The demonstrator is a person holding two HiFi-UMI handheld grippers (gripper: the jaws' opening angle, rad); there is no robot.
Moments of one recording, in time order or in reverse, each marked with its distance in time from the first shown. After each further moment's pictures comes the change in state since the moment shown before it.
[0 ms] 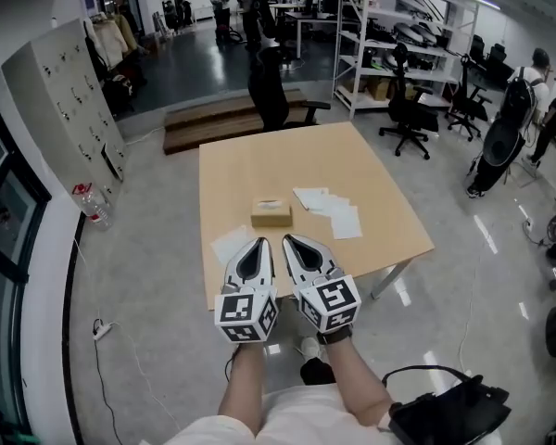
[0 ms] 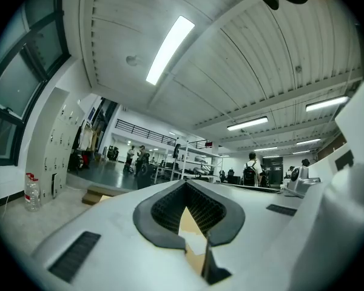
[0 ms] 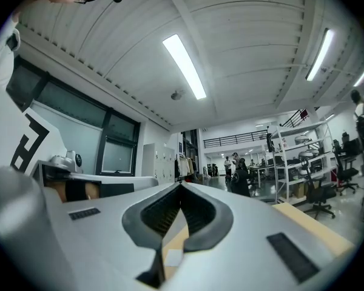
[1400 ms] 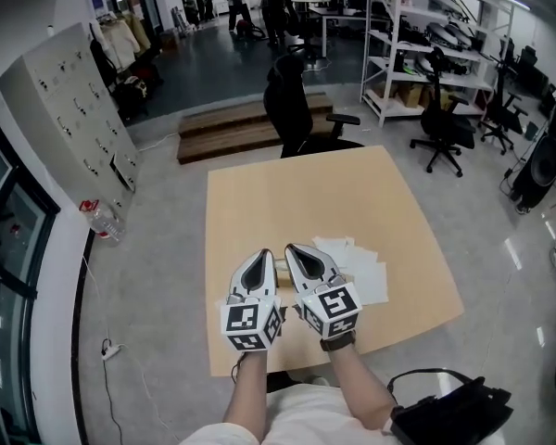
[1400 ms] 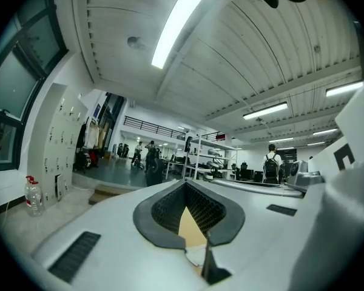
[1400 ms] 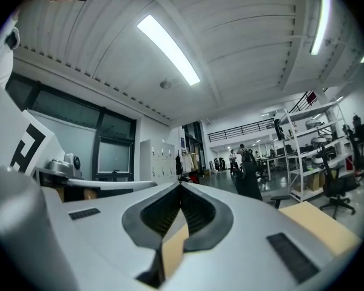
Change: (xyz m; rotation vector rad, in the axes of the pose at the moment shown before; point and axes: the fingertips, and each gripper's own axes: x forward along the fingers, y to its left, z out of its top) left arm 0.249 0.118 -0.021 0.019 0.059 0.109; right arm 0.230 -0.159 -0.028 0.060 0.035 0.089
